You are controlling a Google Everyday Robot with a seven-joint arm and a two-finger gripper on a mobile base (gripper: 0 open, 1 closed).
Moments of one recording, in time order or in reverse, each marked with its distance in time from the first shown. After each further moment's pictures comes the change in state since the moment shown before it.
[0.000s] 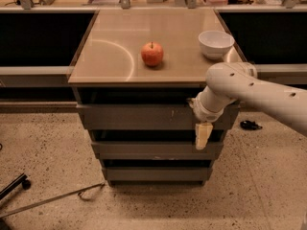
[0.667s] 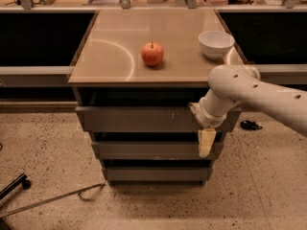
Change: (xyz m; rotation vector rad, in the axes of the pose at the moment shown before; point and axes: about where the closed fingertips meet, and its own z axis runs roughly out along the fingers) arm -0.001 0.030 -0.001 -0.084 -0.017 -0.001
